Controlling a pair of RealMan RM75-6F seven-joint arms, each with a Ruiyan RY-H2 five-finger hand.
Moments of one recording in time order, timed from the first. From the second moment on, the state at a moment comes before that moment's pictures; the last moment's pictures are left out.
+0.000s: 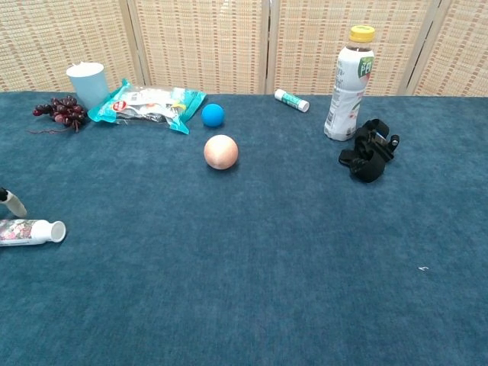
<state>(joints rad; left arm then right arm) -0.34 -1.39 -0.04 -1.45 1.21 1.07 0.32 0.05 -0.98 0.09 -1.78 -1.50 1.55 -0.11</state>
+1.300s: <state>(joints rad) -0.35 -1.49 -0.04 -1.22 1.37 1.13 0.01 0.06 -0.96 0.09 -1.82 -1.51 1.53 -0.13</state>
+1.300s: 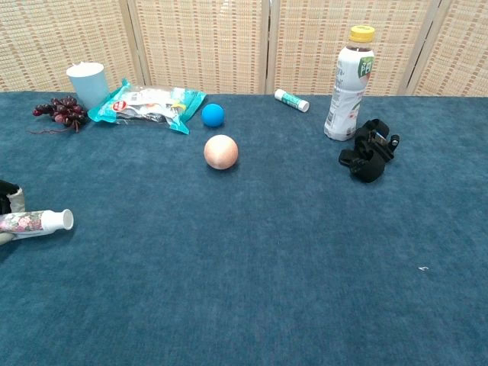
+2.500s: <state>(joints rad) -0.64 -1.08 -0.11 -1.65 1.52 0.91 -0.36 0.57 -1.09 0.20 -2.00 -1.67 1.02 -0.13</state>
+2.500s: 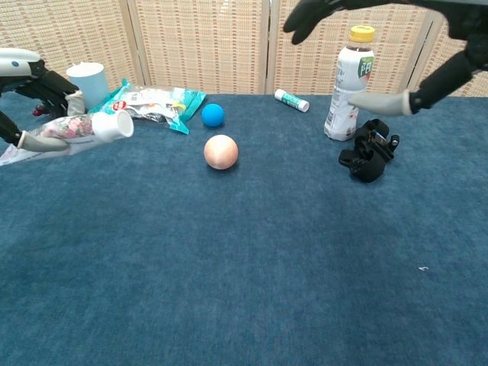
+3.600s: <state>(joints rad) -0.75 -1.07 -0.16 -1.71 1.32 0.75 -0.35 0.79 -1.35 0.25 -1.91 -1.39 0.93 -0.40</state>
